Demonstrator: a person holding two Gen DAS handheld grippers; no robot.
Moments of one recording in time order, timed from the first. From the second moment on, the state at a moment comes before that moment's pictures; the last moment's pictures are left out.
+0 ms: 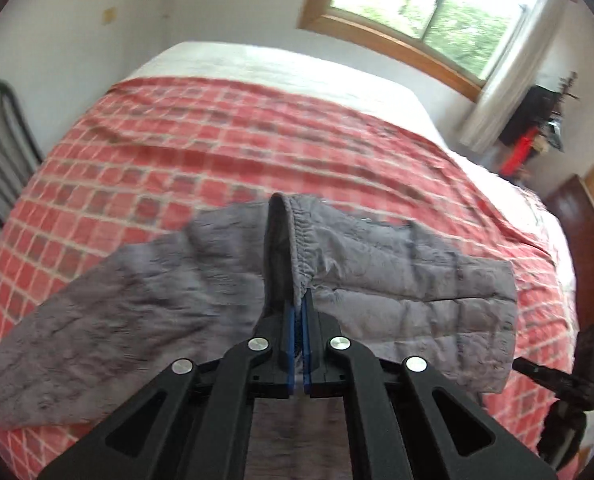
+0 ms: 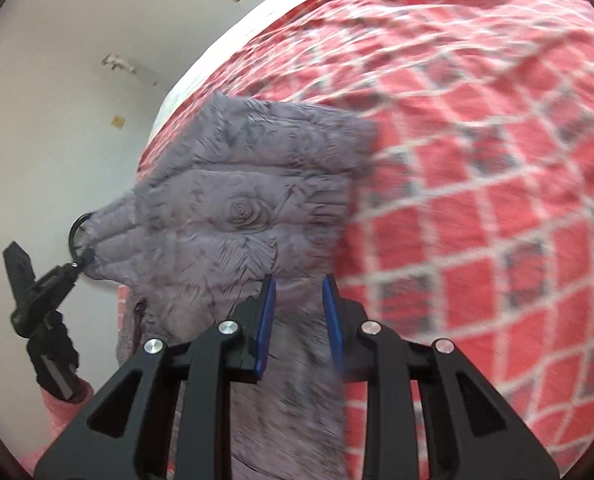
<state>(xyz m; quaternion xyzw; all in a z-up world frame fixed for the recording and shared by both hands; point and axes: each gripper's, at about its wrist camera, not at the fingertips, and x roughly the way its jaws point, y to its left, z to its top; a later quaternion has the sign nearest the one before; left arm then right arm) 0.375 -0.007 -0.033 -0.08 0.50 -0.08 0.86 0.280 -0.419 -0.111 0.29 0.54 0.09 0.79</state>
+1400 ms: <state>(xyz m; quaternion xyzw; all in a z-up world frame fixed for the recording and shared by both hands) 0.438 -0.071 -0.158 -0.02 0.61 -0.10 0.78 0.412 -0.335 -0.161 0.16 0.64 0.07 0.74</state>
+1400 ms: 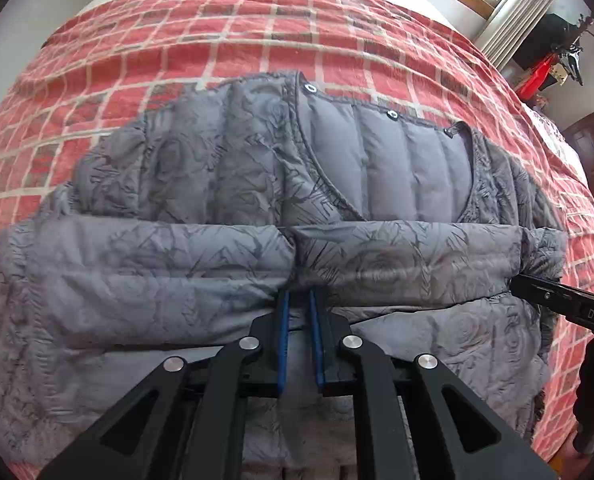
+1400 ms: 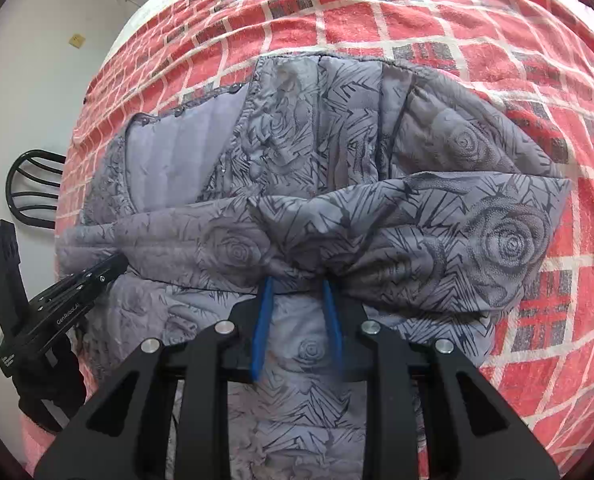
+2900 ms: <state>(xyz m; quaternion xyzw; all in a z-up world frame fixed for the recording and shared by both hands) 0.189 0.313 -0.143 -0.35 0.52 0.20 0.75 0.258 -0.363 -0.099 0.13 0.58 0.01 0.80</state>
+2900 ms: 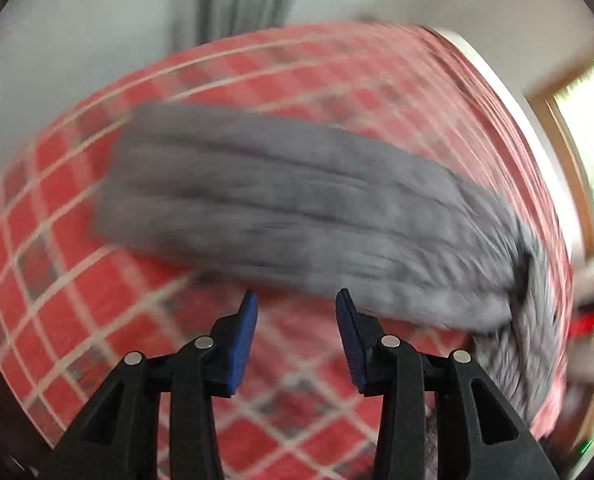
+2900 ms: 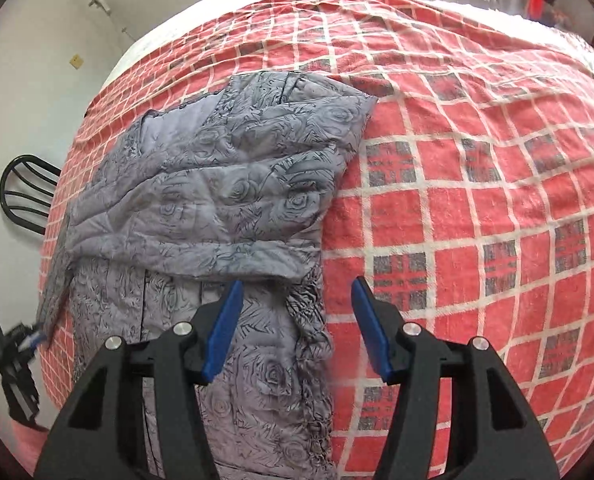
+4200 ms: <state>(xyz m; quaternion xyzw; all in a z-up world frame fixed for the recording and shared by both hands) 0.204 0.275 -0.029 -0.34 0.30 0.12 0.88 0.242 -0.336 -0.066 0.12 0.56 0.05 0.82</state>
